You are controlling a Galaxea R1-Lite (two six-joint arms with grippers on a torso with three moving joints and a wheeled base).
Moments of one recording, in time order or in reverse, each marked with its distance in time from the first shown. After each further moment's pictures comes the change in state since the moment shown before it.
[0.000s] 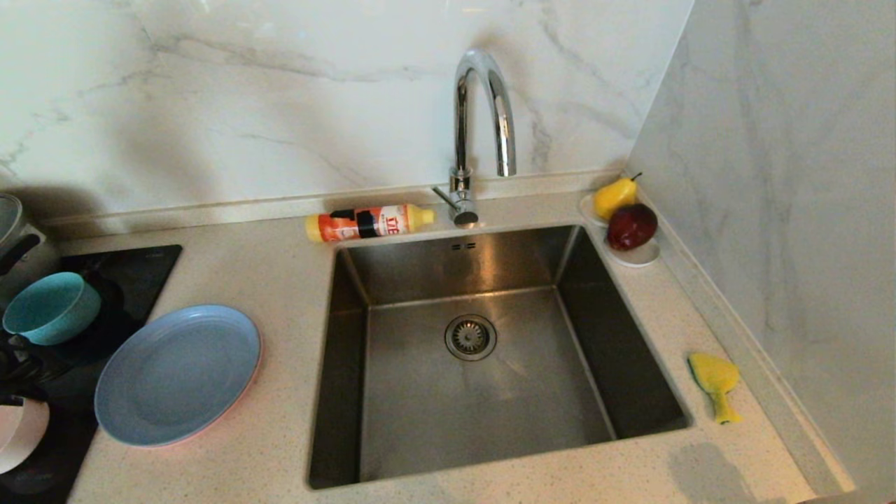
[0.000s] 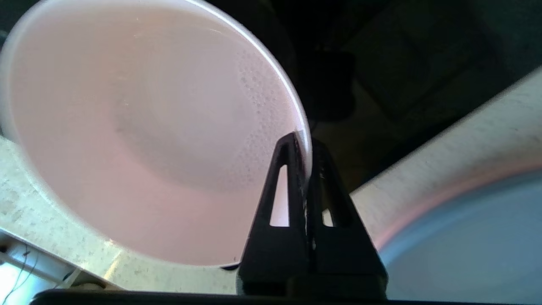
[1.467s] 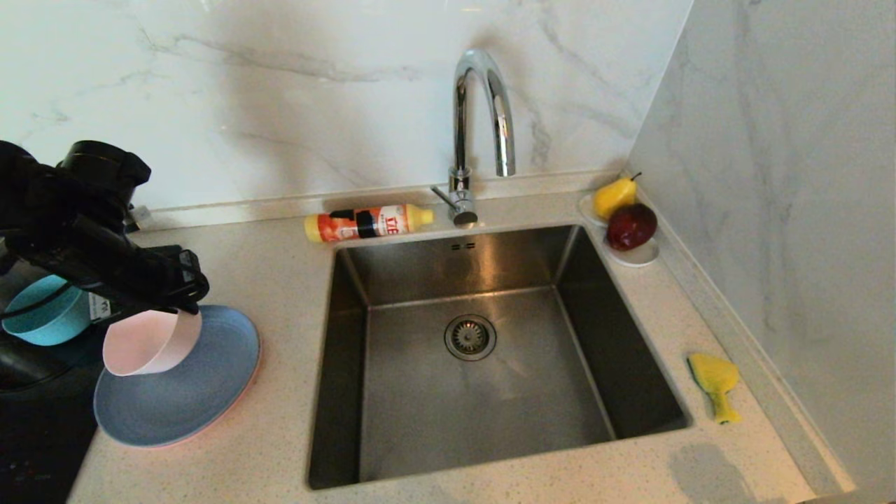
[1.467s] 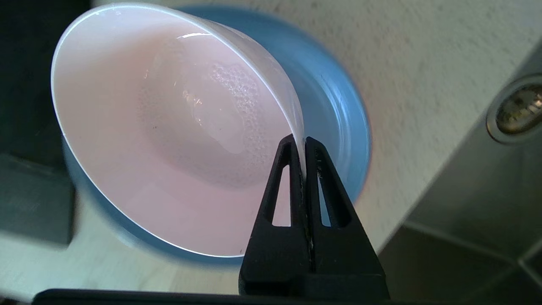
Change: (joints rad) left arm -0.606 -0.091 -0.164 0.102 0.212 -0.143; right arm 0.000 0.000 0.000 0.000 0.000 0.000
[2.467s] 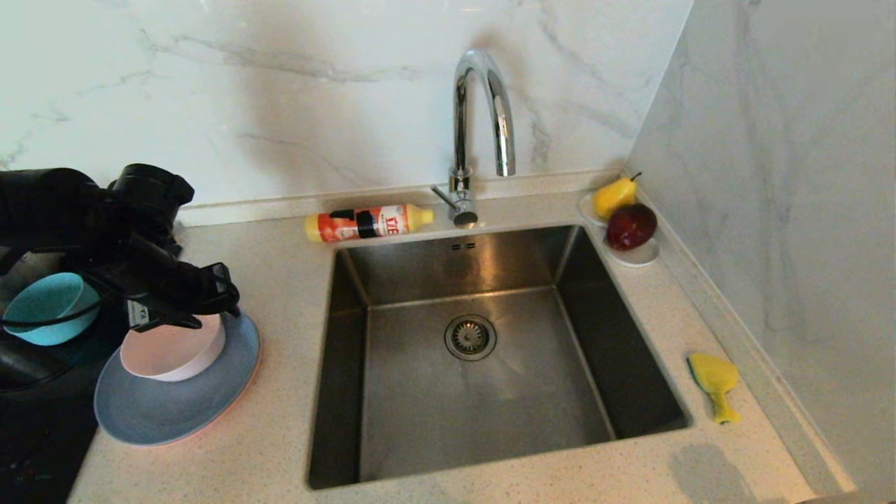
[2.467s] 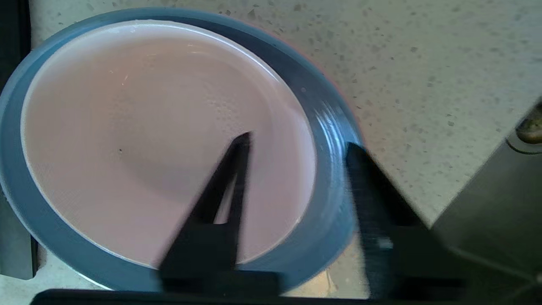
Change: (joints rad) left arm -0.047 0.073 0.015 -0.065 0.037 -0.024; right arm 0.000 0.000 0.000 0.000 0.000 0.000
